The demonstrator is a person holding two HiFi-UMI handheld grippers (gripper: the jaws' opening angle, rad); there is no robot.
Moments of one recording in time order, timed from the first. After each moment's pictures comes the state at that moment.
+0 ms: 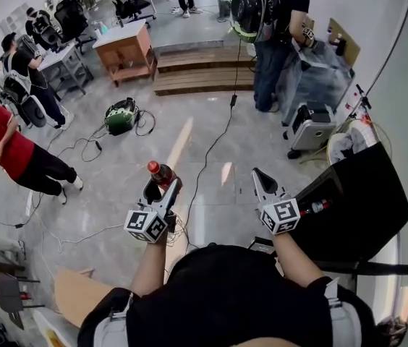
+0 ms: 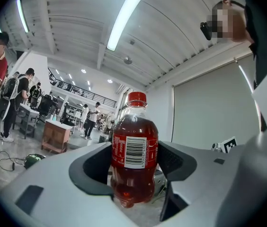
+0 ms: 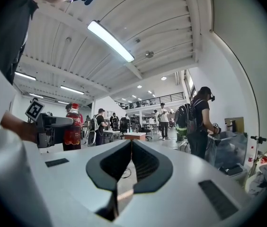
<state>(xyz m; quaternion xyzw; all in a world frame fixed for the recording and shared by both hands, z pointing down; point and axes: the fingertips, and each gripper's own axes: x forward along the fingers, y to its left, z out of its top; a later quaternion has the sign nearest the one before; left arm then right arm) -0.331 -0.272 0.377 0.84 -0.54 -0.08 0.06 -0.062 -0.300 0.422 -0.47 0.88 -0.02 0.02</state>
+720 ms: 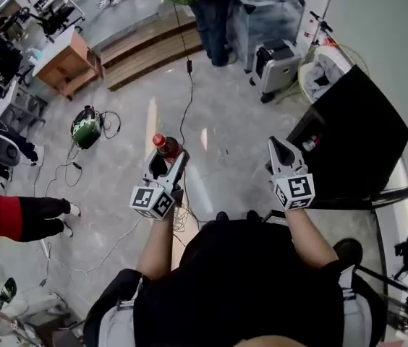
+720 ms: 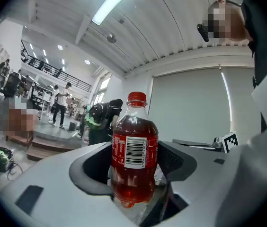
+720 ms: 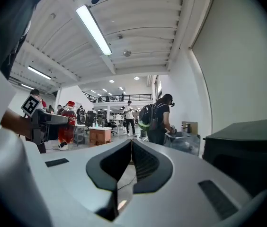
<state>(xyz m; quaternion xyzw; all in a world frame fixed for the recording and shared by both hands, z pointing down) -0.231 -0.352 0.404 0.92 -0.37 -0.04 0.10 0.042 -0.273 0.435 -0.65 0.76 -0.01 -0.02</state>
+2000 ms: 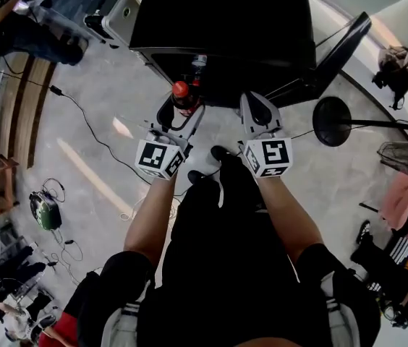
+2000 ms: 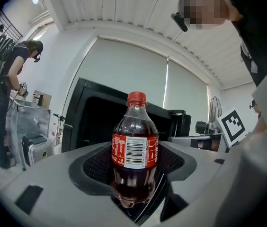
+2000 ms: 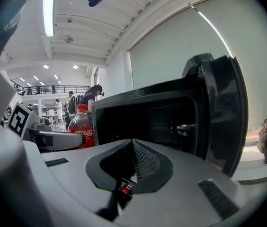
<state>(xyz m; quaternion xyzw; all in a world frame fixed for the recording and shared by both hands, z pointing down) 0.214 -0.188 0.547 0.99 0.07 0.05 0.11 0.281 -0.066 0.558 -0.89 0.44 -0.11 0.01</state>
